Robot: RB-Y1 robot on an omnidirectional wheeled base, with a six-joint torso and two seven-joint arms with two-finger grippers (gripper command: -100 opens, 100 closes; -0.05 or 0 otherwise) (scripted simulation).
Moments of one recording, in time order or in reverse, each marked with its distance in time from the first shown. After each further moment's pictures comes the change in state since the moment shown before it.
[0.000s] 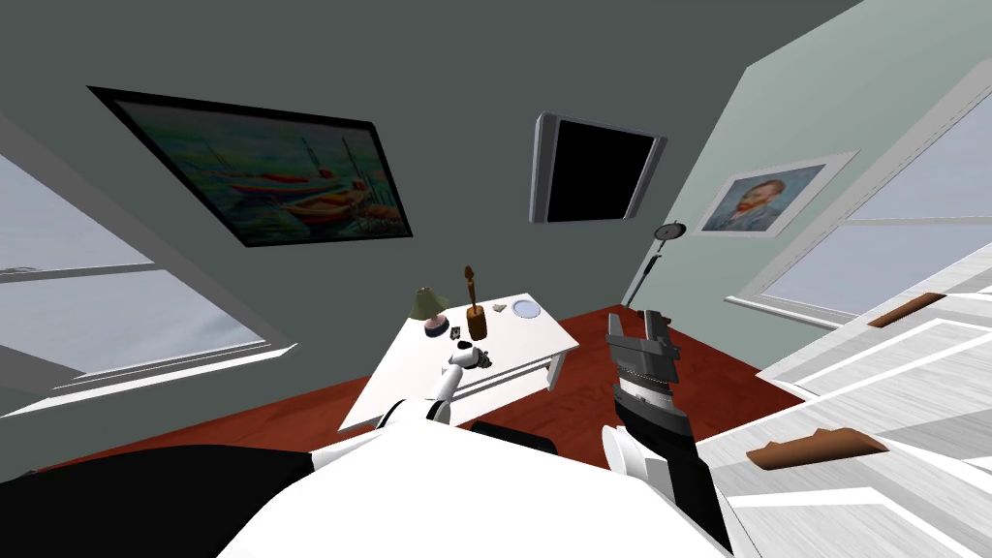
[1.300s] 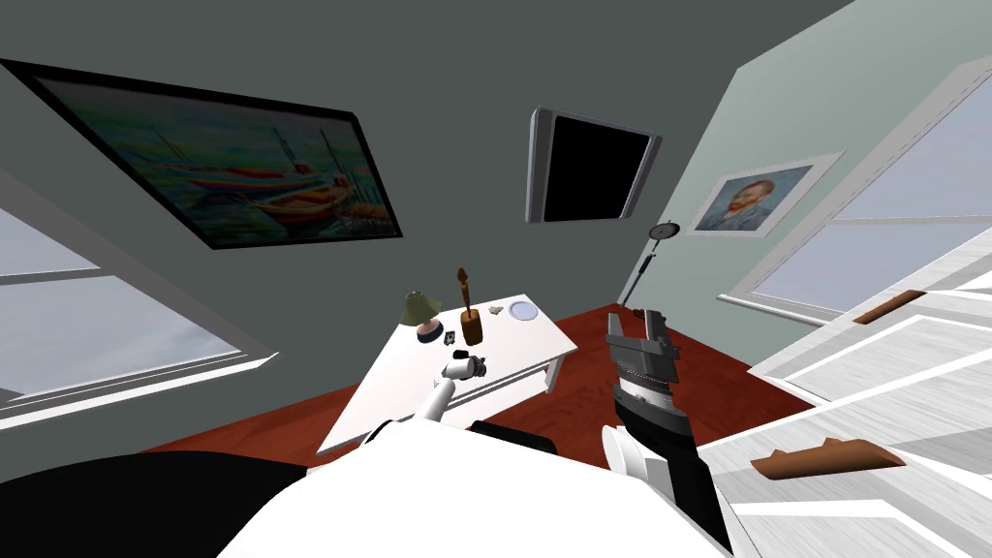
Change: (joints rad) left arm 0.165 0.054 -0.184 -0.148 0.076 -0.018 0.104; right arm 0.000 0.000 0.000 0.000 0.000 0.000 0.000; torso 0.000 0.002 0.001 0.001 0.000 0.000
